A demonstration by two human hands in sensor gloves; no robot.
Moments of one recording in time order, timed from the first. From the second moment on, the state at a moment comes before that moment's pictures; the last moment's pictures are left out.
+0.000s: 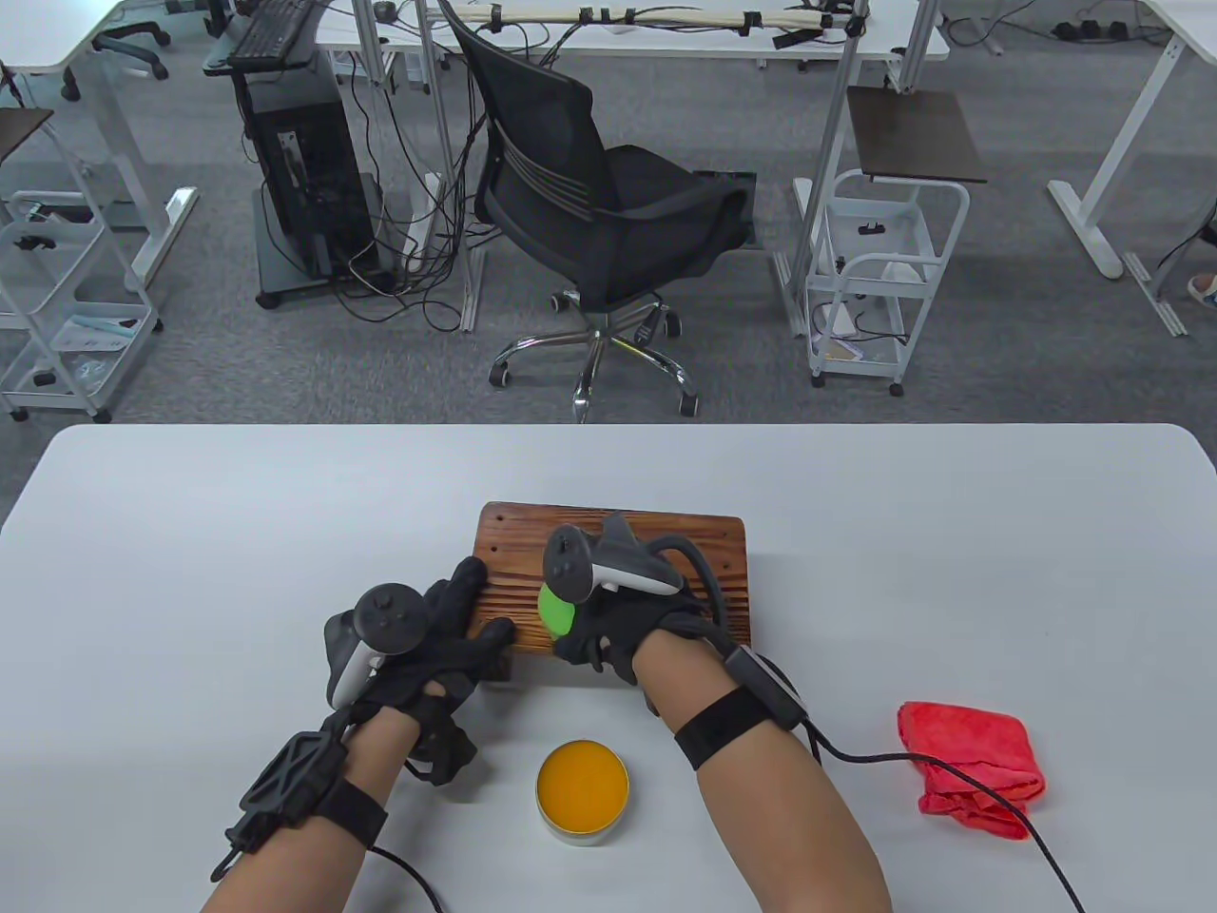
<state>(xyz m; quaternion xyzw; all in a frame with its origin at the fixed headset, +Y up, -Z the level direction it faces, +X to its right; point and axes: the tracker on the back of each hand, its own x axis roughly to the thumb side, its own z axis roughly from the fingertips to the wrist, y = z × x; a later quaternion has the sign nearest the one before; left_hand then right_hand) -0.235 -0.792 -0.419 -0.08 -0.05 0.37 0.92 -0.010 -0.678 -0.437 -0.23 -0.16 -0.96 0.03</state>
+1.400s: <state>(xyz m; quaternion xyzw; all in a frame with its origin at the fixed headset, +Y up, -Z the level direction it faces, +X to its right) -0.236 -0.792 -0.419 -0.09 -0.05 0.38 0.92 -0.036 -0.678 -0.459 -0.23 -0.18 -0.96 0.01</state>
